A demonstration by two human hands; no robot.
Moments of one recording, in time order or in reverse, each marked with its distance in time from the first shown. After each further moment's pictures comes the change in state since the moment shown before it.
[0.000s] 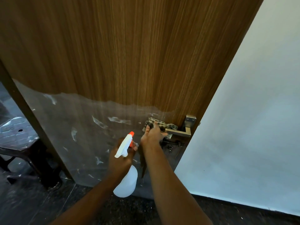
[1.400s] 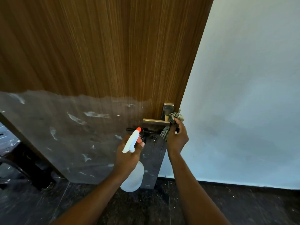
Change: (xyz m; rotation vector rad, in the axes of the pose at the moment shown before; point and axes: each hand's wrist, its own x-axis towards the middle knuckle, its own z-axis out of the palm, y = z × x) left_hand -0.014 -0.007 0.091 -0.078 -0.072 -0.097; right_hand 0.082 -0.098 -0.135 -0.871 0.026 -0.875
